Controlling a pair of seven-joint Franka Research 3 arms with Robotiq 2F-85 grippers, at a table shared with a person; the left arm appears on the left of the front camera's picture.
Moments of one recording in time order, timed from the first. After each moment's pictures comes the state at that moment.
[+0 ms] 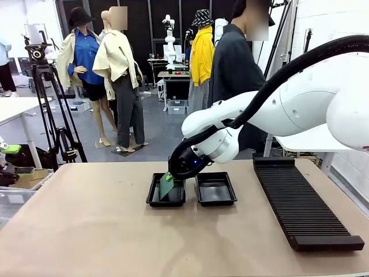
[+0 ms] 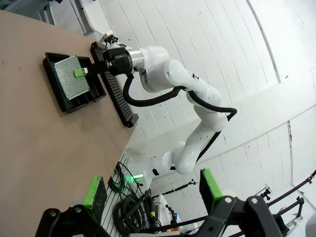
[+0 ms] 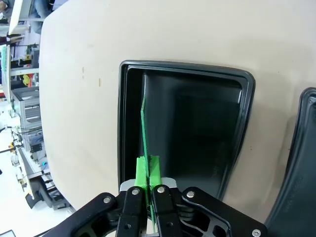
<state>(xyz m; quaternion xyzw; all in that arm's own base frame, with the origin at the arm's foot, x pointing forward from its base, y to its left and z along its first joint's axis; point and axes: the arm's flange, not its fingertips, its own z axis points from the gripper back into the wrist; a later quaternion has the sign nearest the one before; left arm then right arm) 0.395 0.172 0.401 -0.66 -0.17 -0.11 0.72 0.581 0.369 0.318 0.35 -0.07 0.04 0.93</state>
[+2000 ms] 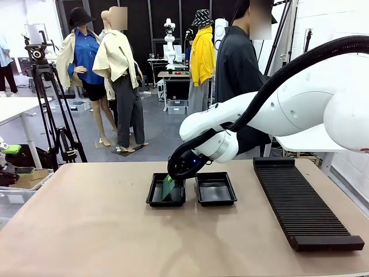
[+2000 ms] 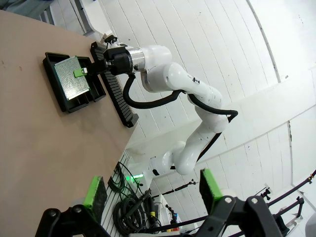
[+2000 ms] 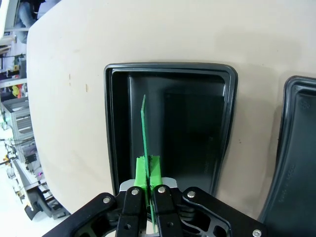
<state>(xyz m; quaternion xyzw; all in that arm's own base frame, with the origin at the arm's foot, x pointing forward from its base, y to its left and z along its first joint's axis) 0.395 0.172 0.401 -0.66 -0.17 -0.11 0.72 0.581 0.371 0.321 0.32 -0.07 0.01 0.95</state>
